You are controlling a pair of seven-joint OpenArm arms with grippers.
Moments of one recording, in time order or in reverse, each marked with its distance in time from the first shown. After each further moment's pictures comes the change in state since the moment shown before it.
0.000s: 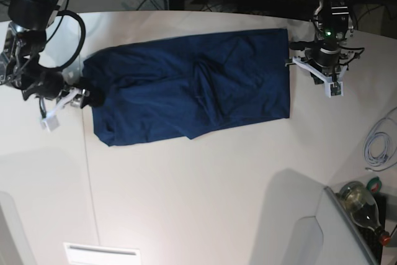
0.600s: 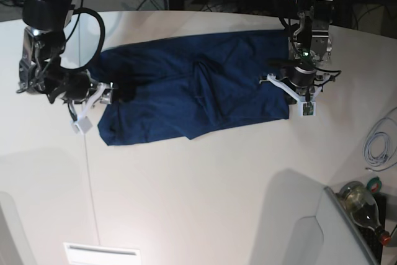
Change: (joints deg) left arm -9.2 1.2 7.9 -8.9 0.0 -0.4 -4.9; right arm 0.3 -3.0 -6.1 0.1 0.7 0.4 0.3
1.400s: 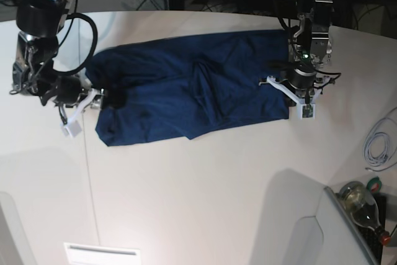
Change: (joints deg) left arm -0.8 -0.2 0.4 -0.2 0.0 0.0 0.1; right arm 1.5 1.2 1.6 -4.6 -1.5 0.6 3.4
